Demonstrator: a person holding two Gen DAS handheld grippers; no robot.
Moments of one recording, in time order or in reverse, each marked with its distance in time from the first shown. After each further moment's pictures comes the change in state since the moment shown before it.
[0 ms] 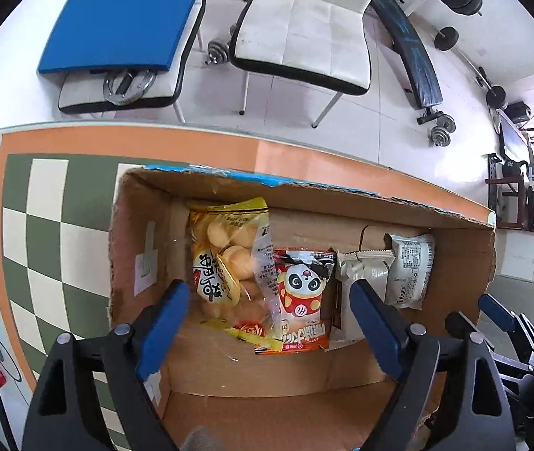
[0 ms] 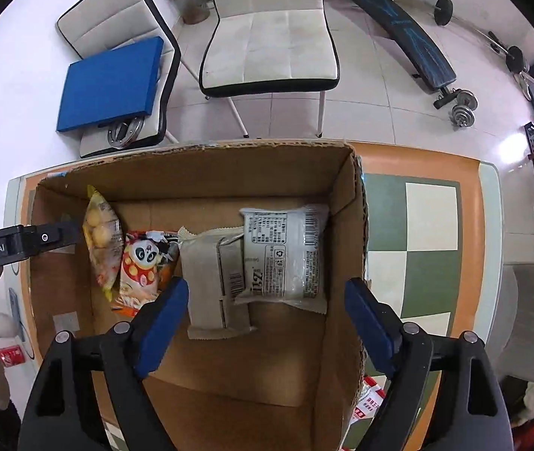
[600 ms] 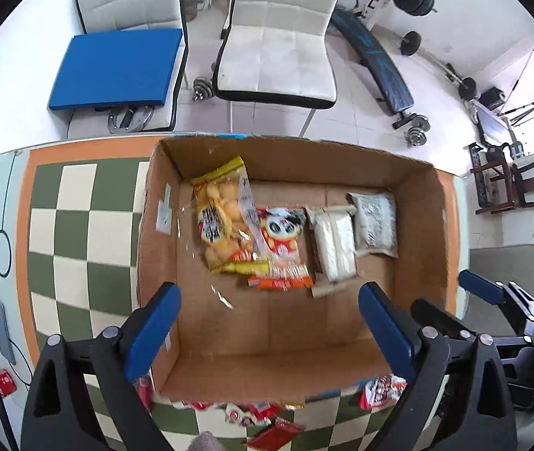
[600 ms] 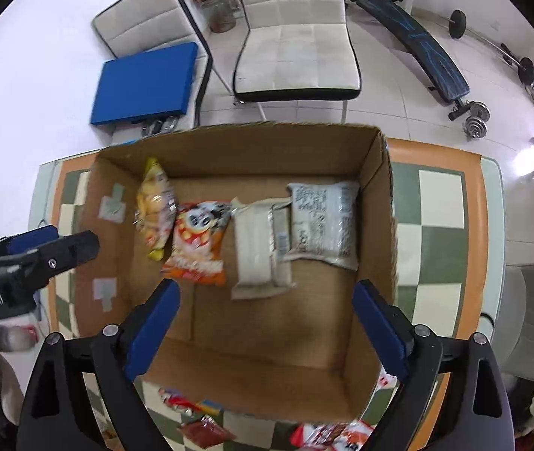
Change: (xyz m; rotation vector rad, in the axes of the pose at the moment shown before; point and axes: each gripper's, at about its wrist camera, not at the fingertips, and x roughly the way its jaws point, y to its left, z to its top) left arm -0.075 -0.017 -0.088 0.112 -0.156 -0.003; right arm -0.055 0.033 -0.058 -0.044 -0.052 0.076
